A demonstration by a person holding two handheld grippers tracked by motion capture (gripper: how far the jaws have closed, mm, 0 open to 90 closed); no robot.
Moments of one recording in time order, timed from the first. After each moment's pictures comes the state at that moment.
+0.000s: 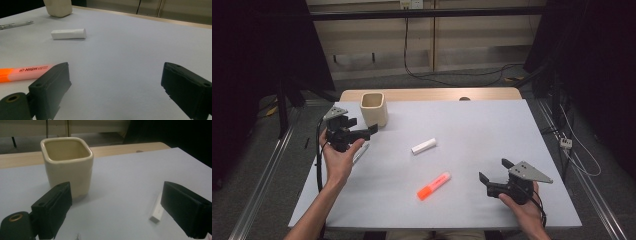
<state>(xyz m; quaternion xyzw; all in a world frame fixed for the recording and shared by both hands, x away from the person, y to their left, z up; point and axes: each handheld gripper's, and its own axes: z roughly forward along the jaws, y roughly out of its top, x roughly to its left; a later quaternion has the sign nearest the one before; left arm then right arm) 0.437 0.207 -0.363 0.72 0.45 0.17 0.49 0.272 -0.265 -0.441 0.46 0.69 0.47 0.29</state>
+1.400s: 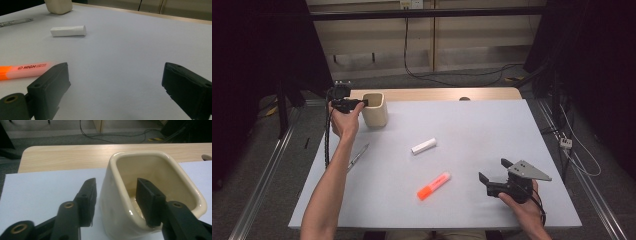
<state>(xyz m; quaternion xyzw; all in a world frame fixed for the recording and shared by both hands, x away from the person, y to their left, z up) 0.571 0.220 -0.386 0.71 0.55 0.18 0.39 0.276 -0.267 -0.444 0.46 0.70 0.47 0.28</state>
